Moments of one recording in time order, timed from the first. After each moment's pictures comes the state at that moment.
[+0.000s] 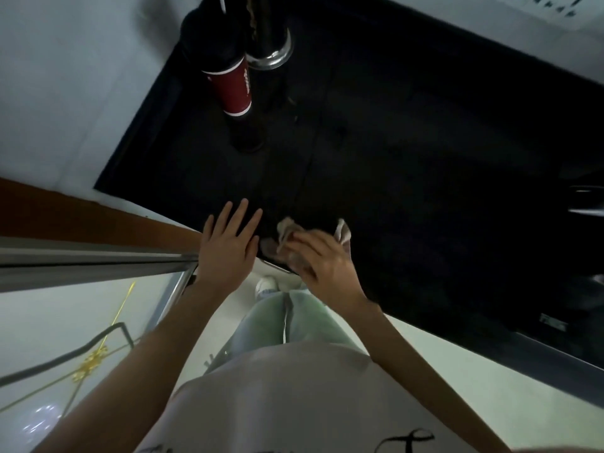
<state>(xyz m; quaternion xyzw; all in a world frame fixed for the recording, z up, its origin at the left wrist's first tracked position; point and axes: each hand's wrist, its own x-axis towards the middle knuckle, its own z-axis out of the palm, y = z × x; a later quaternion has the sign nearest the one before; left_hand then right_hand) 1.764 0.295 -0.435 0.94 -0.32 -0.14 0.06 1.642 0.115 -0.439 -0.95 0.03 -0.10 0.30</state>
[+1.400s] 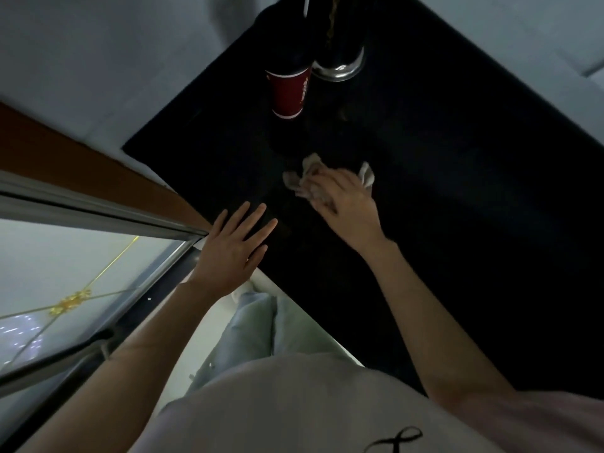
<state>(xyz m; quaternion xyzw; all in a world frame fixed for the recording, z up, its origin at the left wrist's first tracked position) 1.761 0.294 -0.442 0.94 -0.30 -0.11 0.06 1.787 0.037 -0.443 -0.96 -0.08 -0.04 0.27</state>
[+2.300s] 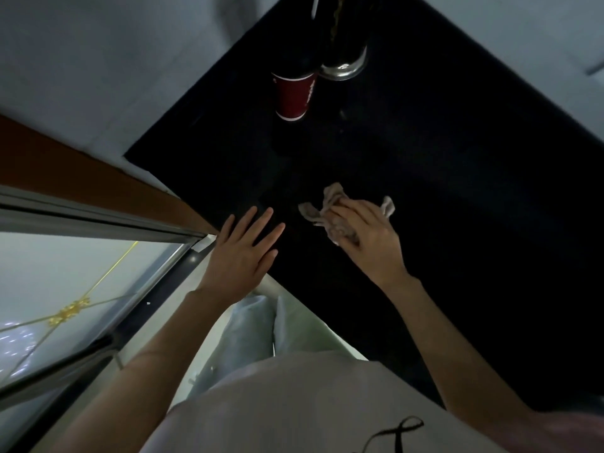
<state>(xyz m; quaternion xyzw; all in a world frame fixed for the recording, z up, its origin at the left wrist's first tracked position) 1.762 0.294 -0.438 0.94 -0.31 -0.13 0.07 1.732 0.033 -0.436 -0.97 -0.04 -0.04 0.25</state>
